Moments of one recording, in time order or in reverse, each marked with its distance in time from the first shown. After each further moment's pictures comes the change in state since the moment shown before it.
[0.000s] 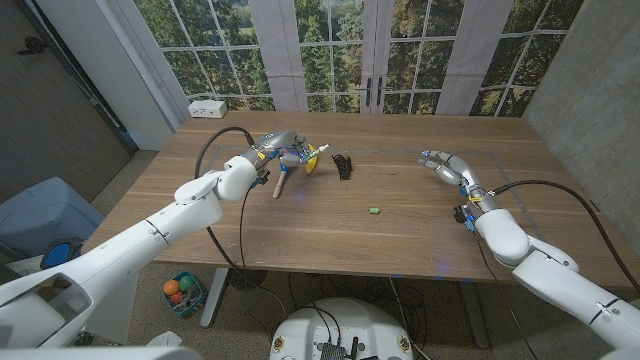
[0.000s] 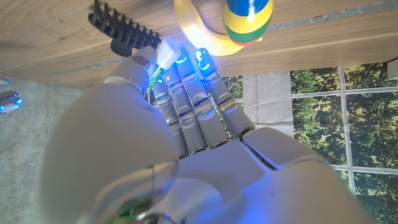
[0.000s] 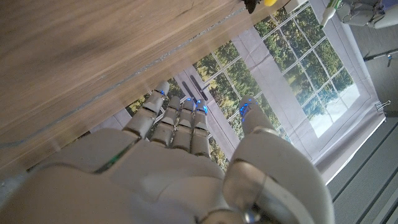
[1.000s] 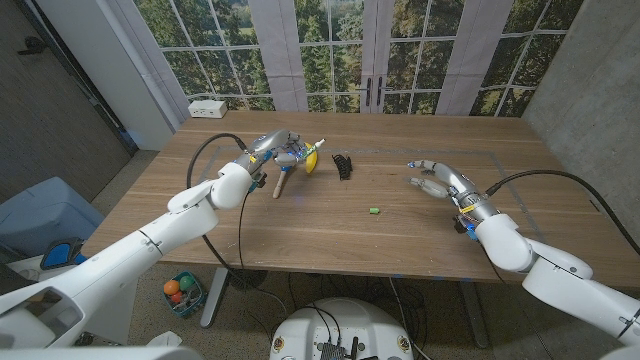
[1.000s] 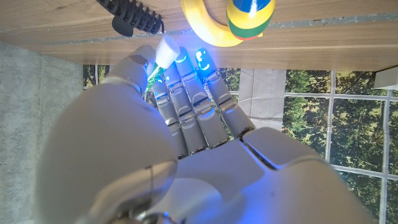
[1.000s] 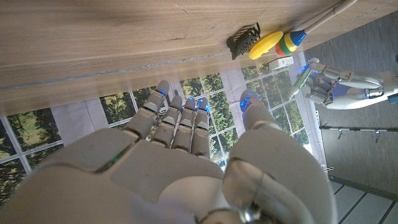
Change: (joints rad) left arm 0.072 0.008 -0.051 -0.019 -0.070 -0.055 0.096; left_hand -0.014 -0.009 0.014 -0.014 0.002 0.001 -0.001 0.014 0.000 0.000 0.000 0.035 0.000 0.012 -0.012 -0.019 0.032 -0.022 0.000 0.029 -0.014; right arm -0.076 -0.119 -0.013 -0.177 -0.230 -0.152 0.022; right_hand 0.063 -0.016 0.004 0.004 -0.005 0.018 -0.018 0.000 0.000 0.018 -0.018 0.004 0.009 -0.006 -0.006 0.008 0.009 0.000 0.000 -0.008 0.004
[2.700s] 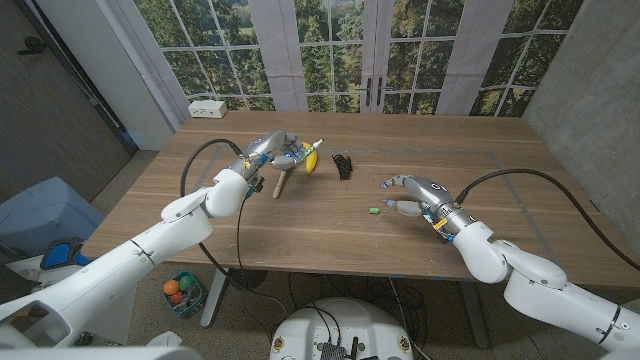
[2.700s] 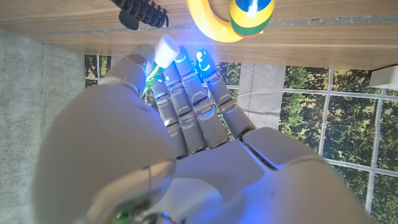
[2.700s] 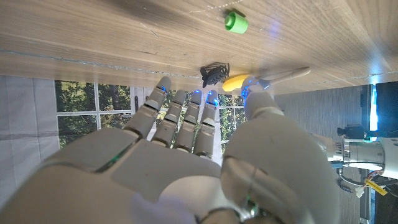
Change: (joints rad) left arm 0.075 0.021 -0.046 -0.044 -0.013 -0.024 0.050; left_hand -0.026 -0.013 0.021 -0.021 0.004 -0.001 0.000 0.023 0.000 0.000 0.000 0.035 0.000 0.011 -0.014 -0.031 0.050 -0.018 0.007 0.053 -0.037; right arm 0.083 0.001 -0.185 -0.047 -0.315 -0.106 0.057; right_hand 0.189 -0.074 -0.038 0.023 -0.007 0.146 -0.058 0.025 0.000 0.132 -0.050 0.053 0.042 0.062 -0.003 0.059 0.037 0.045 -0.038 -0.008 0.000
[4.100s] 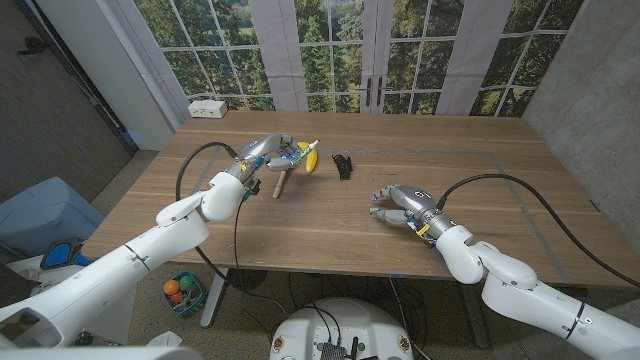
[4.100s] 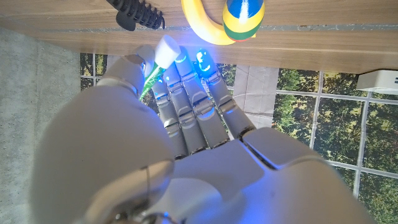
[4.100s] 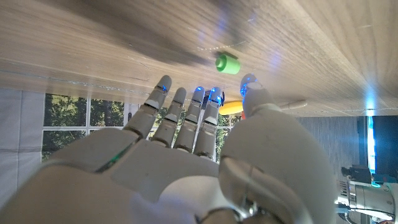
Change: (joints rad) left arm 0.031 0.014 -0.022 -0.017 -0.018 0.009 0.011; left_hand -0.019 0.005 0.010 -0.010 0.069 -0.012 0.002 0.013 0.000 0.000 0.000 0.004 0.000 0.000 0.000 -0.011 0.021 -0.013 -0.002 0.029 -0.018; right arm 0.110 0.074 -0.135 0.081 -0.097 -0.068 0.074; right_hand 0.033 0.020 -0.032 0.006 0.000 0.049 -0.009 0.000 0.005 0.025 -0.004 0.015 0.036 0.005 -0.006 0.034 0.032 0.023 -0.009 0.000 0.005
